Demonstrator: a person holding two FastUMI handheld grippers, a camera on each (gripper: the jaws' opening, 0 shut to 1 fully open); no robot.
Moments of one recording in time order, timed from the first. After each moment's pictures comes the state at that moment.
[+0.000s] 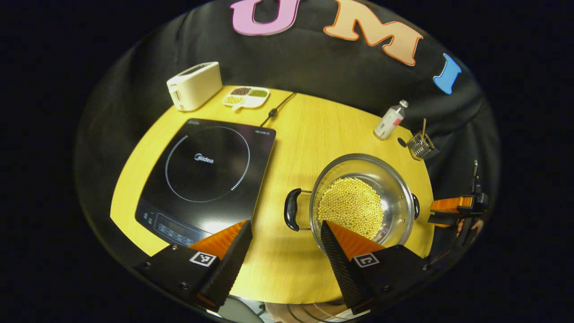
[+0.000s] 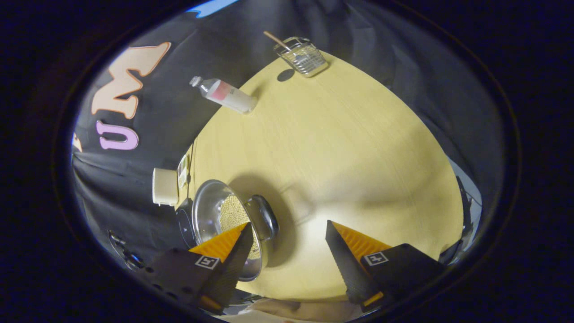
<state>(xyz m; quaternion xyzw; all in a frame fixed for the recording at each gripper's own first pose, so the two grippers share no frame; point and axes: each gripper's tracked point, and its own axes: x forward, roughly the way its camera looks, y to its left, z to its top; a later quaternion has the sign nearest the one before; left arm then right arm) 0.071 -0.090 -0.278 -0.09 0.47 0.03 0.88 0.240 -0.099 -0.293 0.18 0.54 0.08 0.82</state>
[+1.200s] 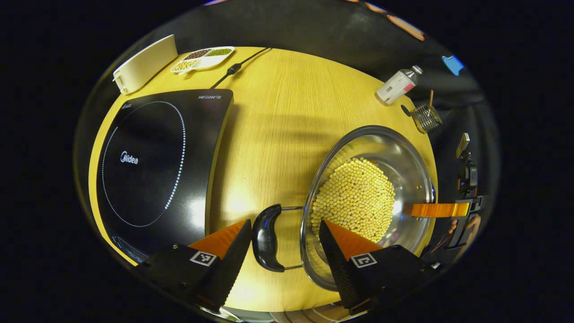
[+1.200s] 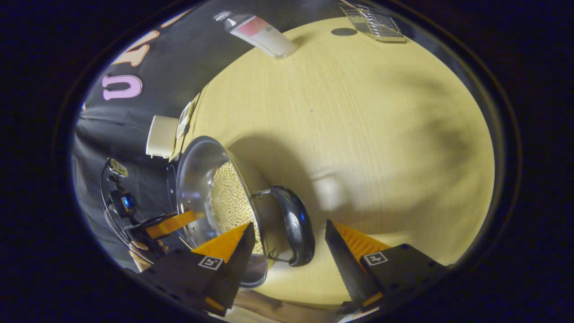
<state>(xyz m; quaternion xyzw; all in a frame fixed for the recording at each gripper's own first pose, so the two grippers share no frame) 0.117 -0.127 -0.362 -0.09 0.57 -0.04 0.81 0.235 -0.031 -0.368 0.11 0.63 0.17 0.75</state>
